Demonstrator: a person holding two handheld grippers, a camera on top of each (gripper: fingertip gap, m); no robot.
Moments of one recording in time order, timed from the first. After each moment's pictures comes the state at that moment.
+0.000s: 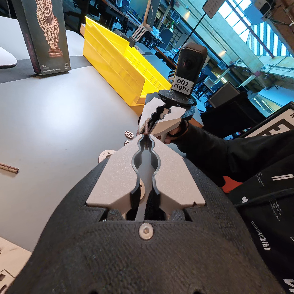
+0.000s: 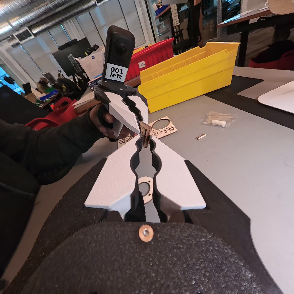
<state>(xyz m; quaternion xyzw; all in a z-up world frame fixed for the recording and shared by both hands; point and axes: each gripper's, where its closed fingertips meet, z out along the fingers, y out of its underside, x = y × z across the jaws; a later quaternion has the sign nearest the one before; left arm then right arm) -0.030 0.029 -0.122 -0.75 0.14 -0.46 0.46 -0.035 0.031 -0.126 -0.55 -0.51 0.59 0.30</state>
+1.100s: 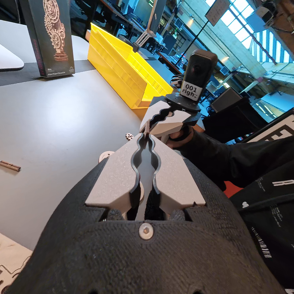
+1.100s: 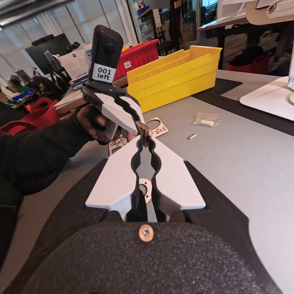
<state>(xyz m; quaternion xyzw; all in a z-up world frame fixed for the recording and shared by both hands) -0.032 0.029 -0.119 -0.75 0.12 -0.45 0.47 -0.038 0.034 -0.125 -0.58 -0.50 0.55 0.34</state>
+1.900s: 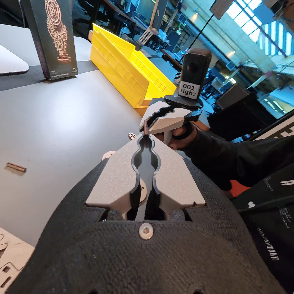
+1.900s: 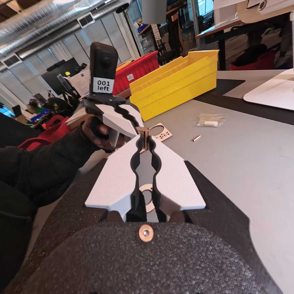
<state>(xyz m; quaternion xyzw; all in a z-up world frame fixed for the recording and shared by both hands) -0.032 0.030 -0.120 -0.76 0.13 -0.44 0.47 -0.038 0.037 -0.120 -0.59 -0.45 0.59 0.32</state>
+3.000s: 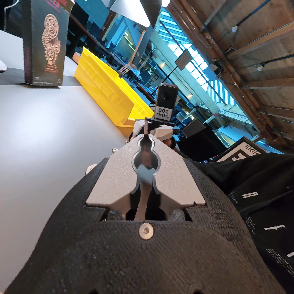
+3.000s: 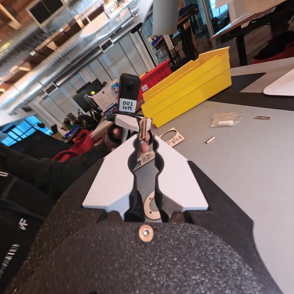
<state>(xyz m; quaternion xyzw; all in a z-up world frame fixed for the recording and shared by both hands) -0.039 0.035 -0.106 -0.68 0.06 -0.55 0.49 -0.039 0.037 -0.113 -0.57 -0.41 0.66 0.27</state>
